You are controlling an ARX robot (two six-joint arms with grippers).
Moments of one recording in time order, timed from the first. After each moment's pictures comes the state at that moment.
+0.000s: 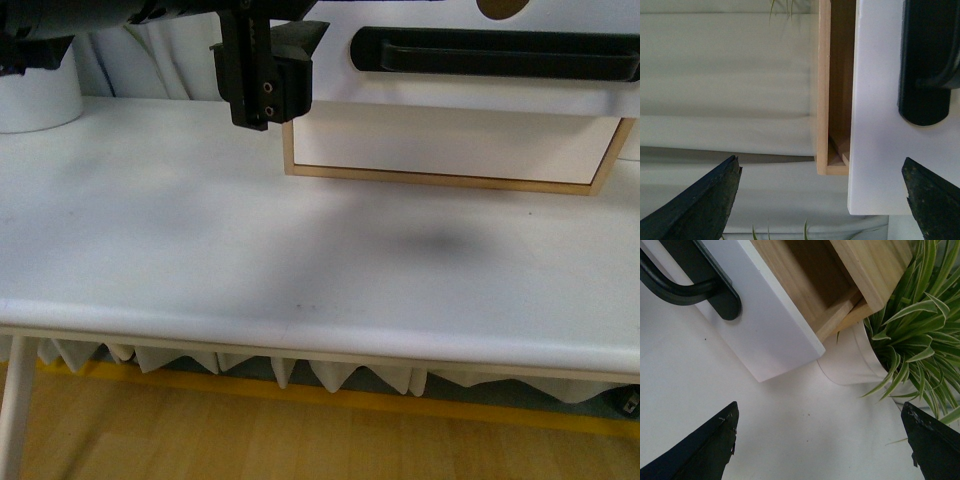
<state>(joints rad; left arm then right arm) -0.48 1.67 0.92 0.85 -0.02 1.63 -0.11 1.33 1.05 -0.16 -0.24 -0.97</state>
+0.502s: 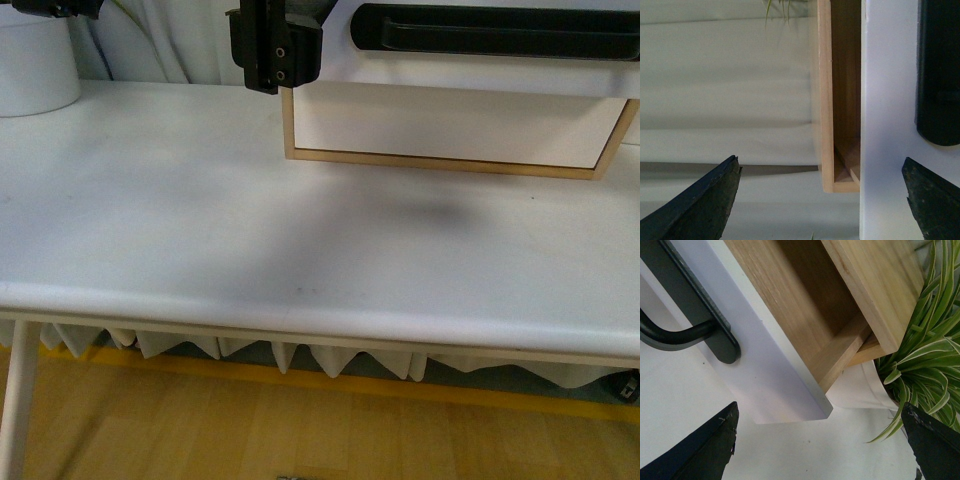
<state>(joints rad) -0.46 1.74 1.02 0.81 0.01 1.66 -0.06 1.42 1.11 -0.12 -0.22 -0.97</state>
